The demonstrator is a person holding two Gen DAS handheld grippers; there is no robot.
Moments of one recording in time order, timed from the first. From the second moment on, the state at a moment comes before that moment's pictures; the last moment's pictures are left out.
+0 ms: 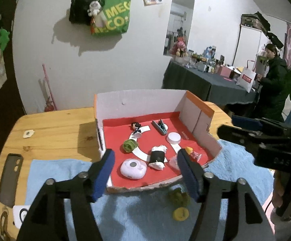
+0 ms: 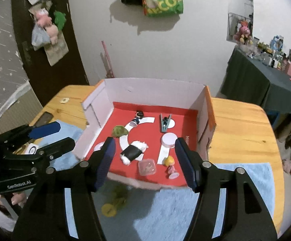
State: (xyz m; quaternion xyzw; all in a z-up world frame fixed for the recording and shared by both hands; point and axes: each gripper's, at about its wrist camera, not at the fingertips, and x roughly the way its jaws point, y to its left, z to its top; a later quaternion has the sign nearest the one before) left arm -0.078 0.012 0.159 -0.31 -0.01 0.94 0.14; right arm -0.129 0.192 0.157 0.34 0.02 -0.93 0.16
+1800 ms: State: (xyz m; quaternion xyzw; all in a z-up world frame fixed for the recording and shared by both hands) left arm -0.019 0.032 0.035 -0.39 -0.03 0.91 0.12; right arm -0.049 0.203 0.033 0.34 0.00 -0.93 0.10
